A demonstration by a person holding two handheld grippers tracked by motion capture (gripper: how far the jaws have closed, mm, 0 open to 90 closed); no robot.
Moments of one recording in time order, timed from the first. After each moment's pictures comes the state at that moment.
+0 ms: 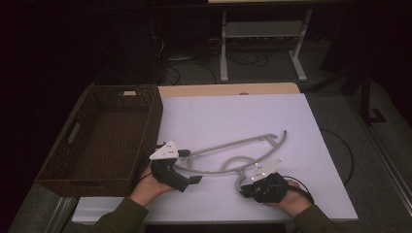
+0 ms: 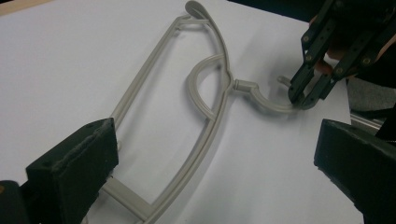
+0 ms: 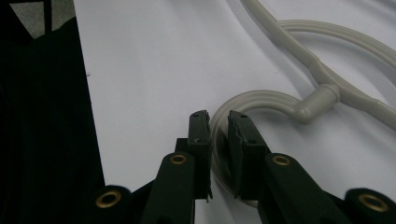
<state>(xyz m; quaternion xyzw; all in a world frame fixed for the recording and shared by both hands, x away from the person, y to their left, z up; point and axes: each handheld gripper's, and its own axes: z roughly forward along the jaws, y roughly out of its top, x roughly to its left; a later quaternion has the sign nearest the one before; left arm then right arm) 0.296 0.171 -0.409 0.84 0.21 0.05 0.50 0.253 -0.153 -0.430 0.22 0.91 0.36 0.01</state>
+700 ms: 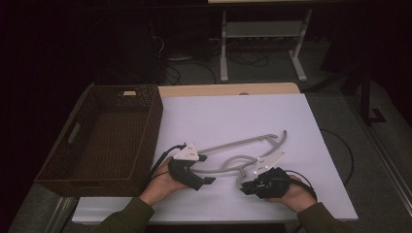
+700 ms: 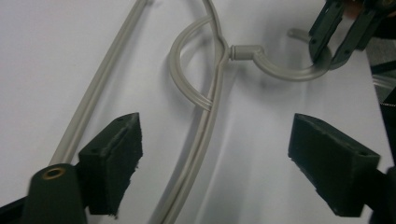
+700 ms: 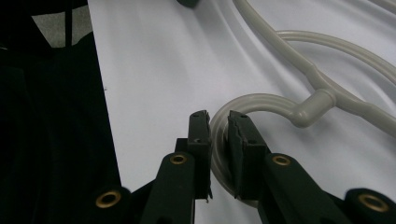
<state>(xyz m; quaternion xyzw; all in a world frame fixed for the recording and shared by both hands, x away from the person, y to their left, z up) 0.312 0.130 -0.429 0.88 0.16 0.04 0.44 0.262 -0.158 -0.415 0.21 0.91 0.36 -0.01</state>
